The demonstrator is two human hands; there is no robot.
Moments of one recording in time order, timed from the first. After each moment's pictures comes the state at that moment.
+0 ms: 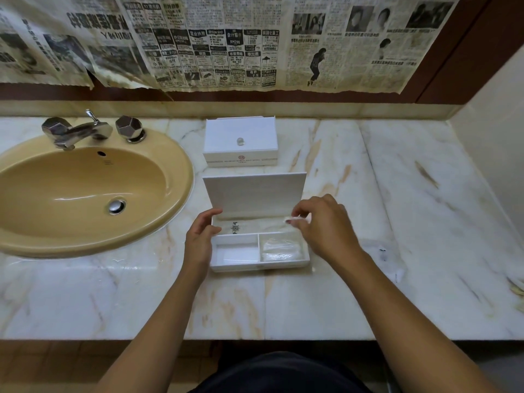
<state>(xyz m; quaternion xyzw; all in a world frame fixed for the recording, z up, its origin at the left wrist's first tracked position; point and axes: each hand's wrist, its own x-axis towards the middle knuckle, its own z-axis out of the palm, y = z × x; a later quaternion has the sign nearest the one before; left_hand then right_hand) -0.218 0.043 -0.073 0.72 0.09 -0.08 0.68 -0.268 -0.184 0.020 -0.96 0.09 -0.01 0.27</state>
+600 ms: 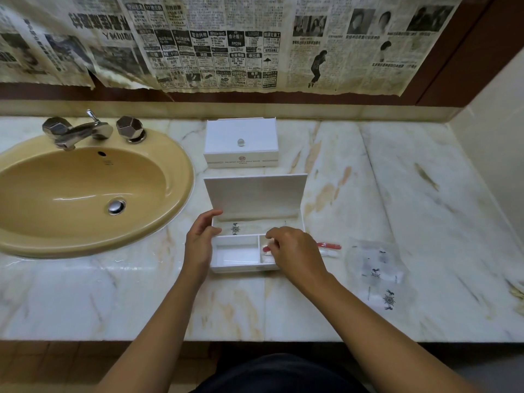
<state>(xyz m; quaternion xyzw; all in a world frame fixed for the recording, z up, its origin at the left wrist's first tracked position) -0.218 0.042 -0.070 0.73 0.08 -0.06 0.67 -0.280 -0.140 -0.028 -0.96 0.02 0.01 0.27</state>
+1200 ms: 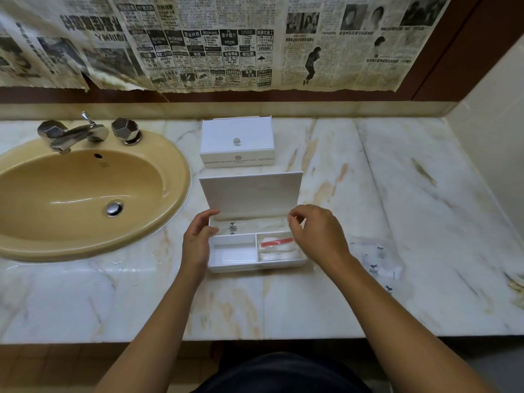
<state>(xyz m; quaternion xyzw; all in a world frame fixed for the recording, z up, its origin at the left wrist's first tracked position) -0.218 0.043 -0.072 0.73 0.09 -0.08 0.67 -0.270 -0.179 -0.004 -0.94 0.13 -0.02 0.30</state>
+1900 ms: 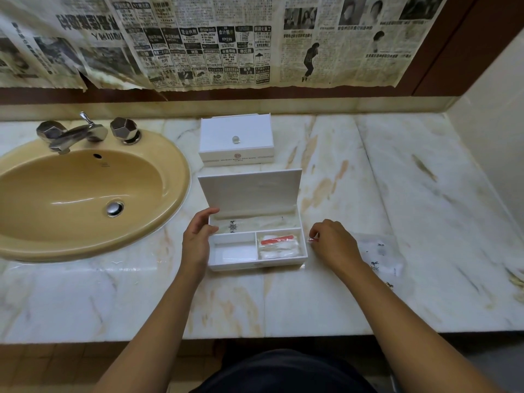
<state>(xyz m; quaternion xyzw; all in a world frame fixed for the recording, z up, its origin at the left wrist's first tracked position) -0.218 0.042 -0.071 0.73 0.10 -0.08 0.67 -0.282 -0.218 -0.062 -0.96 0.16 0.12 0.19</state>
